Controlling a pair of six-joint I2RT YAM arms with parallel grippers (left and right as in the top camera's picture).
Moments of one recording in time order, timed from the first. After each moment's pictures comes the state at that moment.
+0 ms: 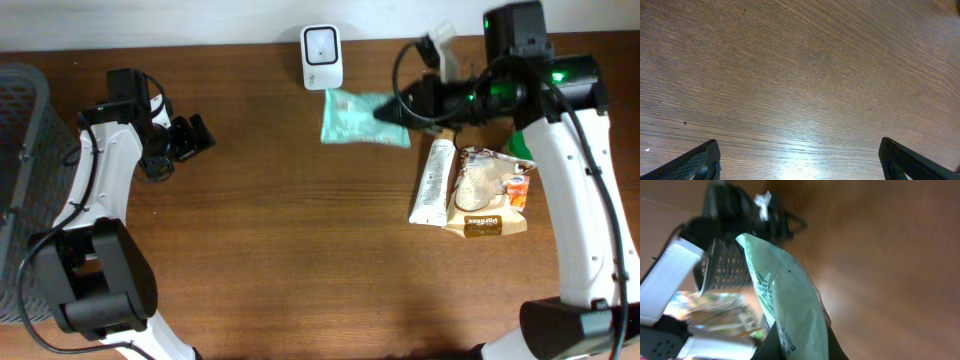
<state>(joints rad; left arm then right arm) 0.14 1.91 1.54 -0.91 0.25 -0.31 0.13 1.71 1.97 -1.28 -0.88 0.19</state>
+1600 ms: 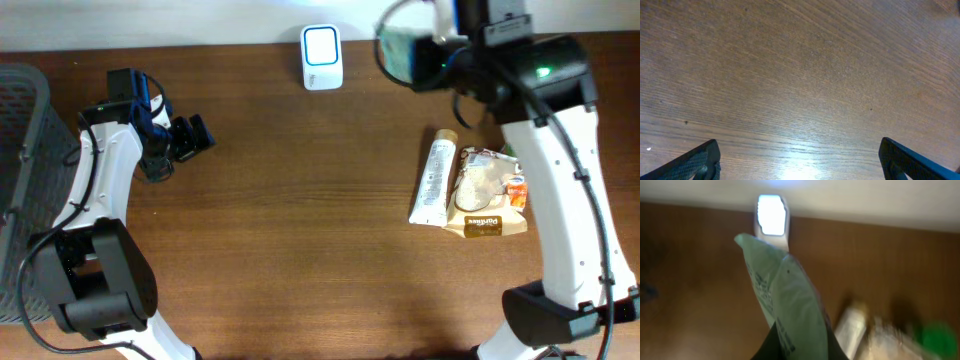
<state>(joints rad) 0.14 1.91 1.54 -0.91 0.25 -0.31 0.26 1.80 2.27 -1.33 0.01 0.16</state>
